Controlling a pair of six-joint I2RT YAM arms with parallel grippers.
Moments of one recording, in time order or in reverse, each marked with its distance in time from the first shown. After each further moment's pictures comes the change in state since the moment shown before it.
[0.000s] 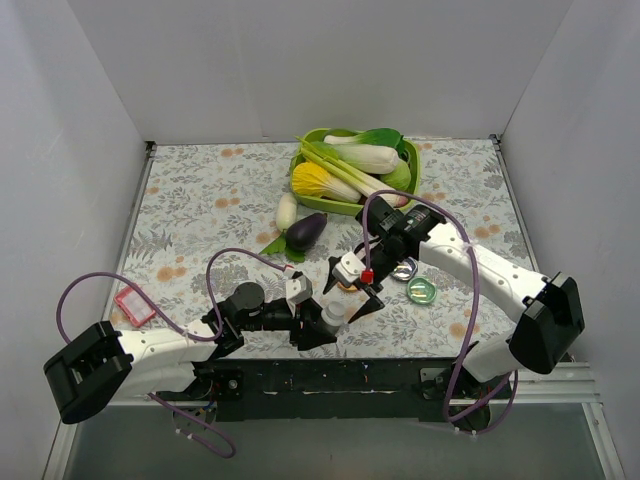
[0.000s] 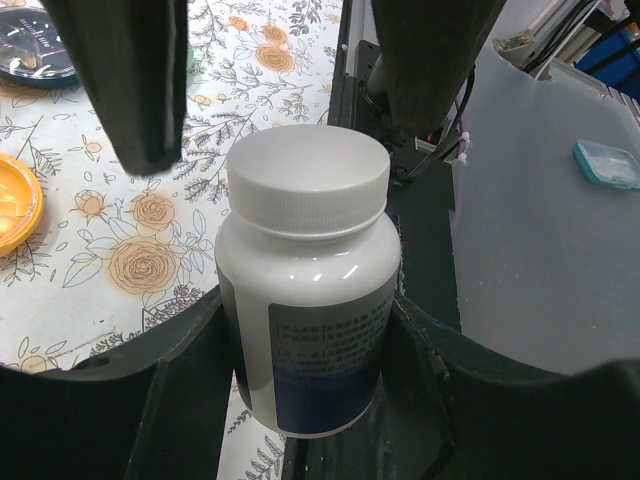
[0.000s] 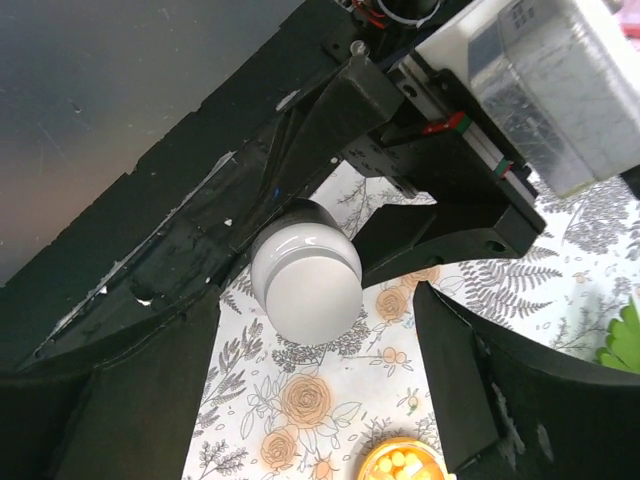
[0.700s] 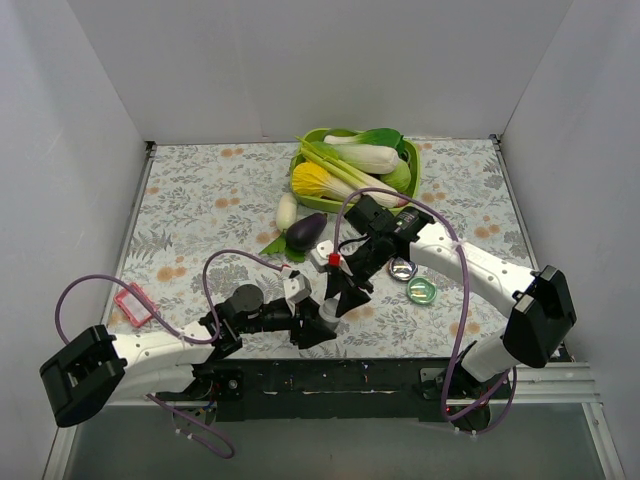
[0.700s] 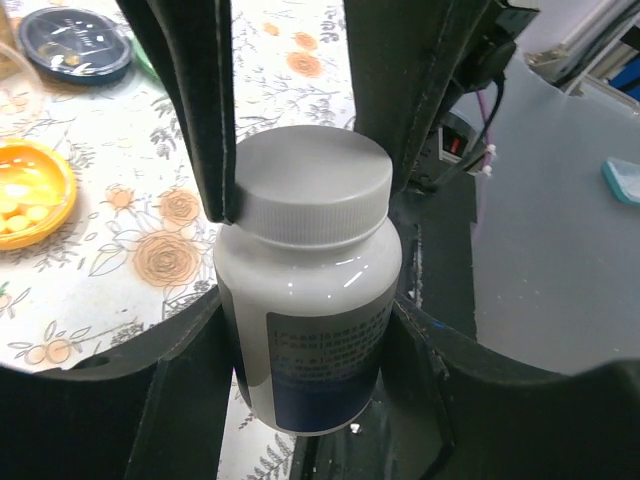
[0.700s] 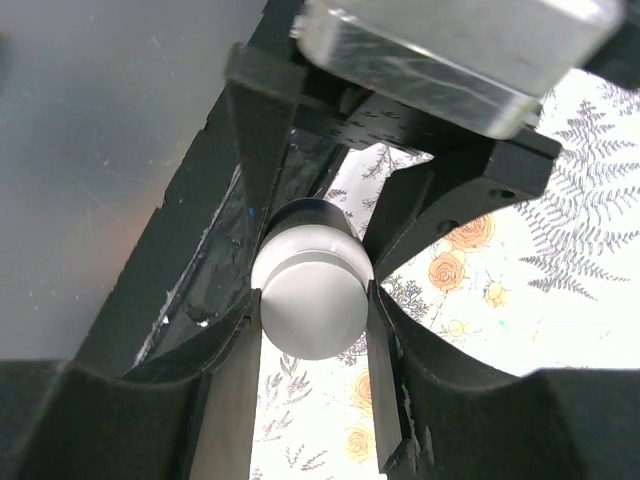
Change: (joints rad) left arm -0.012 -0.031 0.000 -0.032 -0.085 0.000; right arm 0.052 0.058 0.012 0.109 0.086 0.384
